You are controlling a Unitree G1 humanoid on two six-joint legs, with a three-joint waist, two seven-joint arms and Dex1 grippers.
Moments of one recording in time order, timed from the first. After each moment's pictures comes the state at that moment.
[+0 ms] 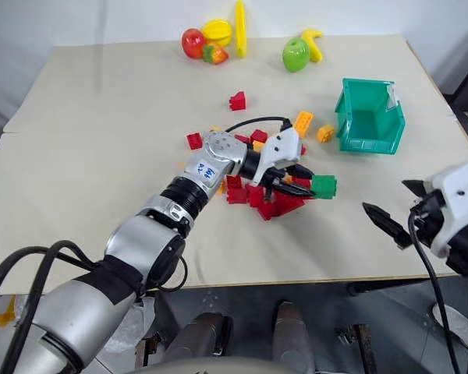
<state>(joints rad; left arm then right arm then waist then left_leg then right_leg) -1.26 -0.11 -0.18 1.15 0.11 -0.16 -1.14 0.19 -0.83 -0.72 -0.66 0.58 0.88 0.67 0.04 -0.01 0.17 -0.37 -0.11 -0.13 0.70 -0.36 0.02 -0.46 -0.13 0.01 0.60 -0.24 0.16</state>
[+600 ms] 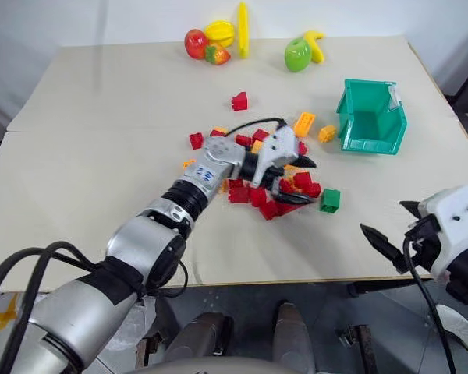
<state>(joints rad) -1.24 0.01 -0.09 1.14 0.02 -0.17 -1.15 0.36 -0.81 -0.80 -0.82 0.65 0.96 0.65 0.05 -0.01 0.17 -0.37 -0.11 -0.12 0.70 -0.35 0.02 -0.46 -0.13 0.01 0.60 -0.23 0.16</state>
